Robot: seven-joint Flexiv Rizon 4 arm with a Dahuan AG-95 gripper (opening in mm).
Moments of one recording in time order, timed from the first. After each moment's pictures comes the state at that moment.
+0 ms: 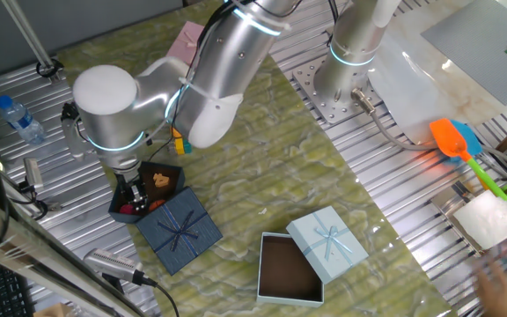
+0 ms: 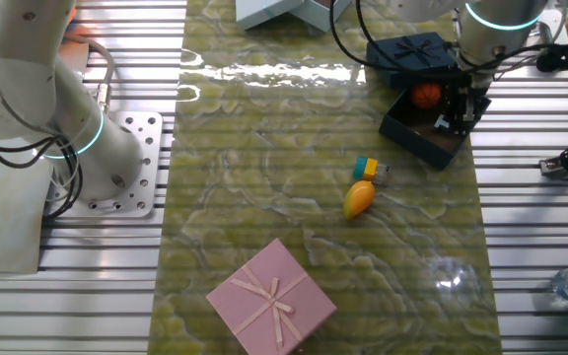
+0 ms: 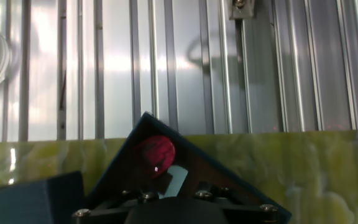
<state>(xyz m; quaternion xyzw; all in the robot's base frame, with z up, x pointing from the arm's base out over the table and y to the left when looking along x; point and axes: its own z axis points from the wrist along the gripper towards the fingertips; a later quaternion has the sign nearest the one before) 0.686 0.076 0.039 0.02 1.00 -0.01 0.06</state>
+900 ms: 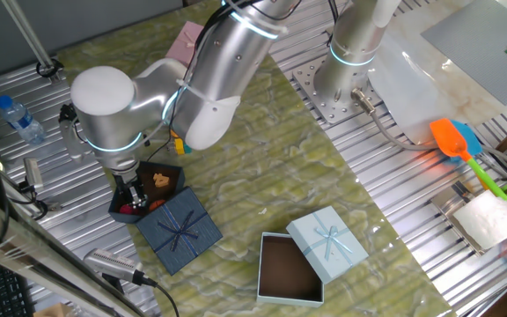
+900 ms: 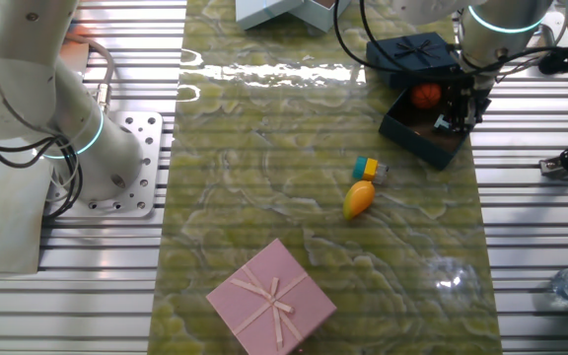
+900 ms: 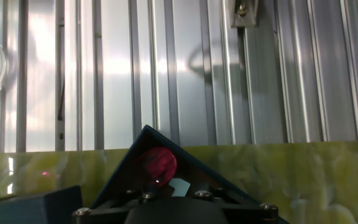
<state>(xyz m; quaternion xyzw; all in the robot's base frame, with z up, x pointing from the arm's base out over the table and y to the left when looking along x) 0.689 0.077 0.035 0.01 1.00 -0.01 0.06</state>
